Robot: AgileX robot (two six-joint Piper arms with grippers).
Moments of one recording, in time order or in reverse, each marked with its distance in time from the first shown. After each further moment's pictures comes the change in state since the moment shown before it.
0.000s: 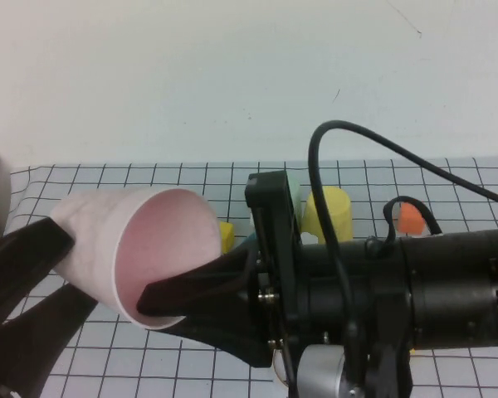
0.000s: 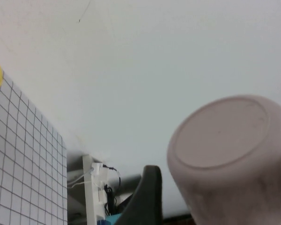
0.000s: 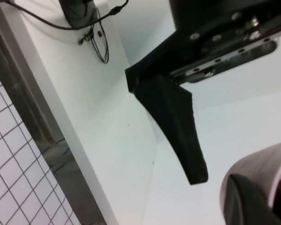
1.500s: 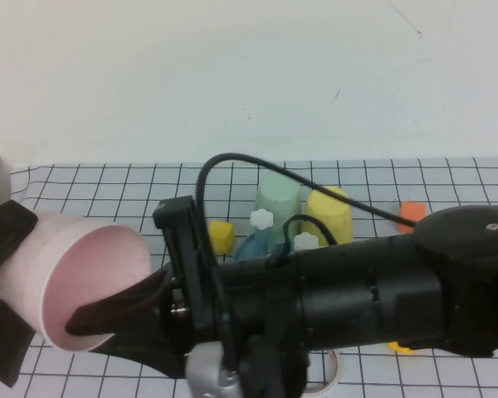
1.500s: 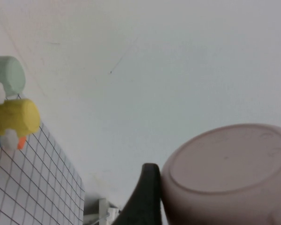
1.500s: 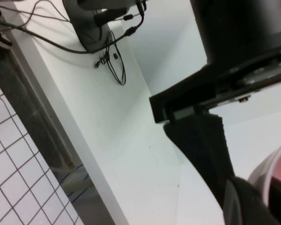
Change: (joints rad) right arm 0.068 0.206 -0.108 0.052 0.032 -0.017; left arm 0.008 0.004 0.004 0.034 -0.139 -0.059
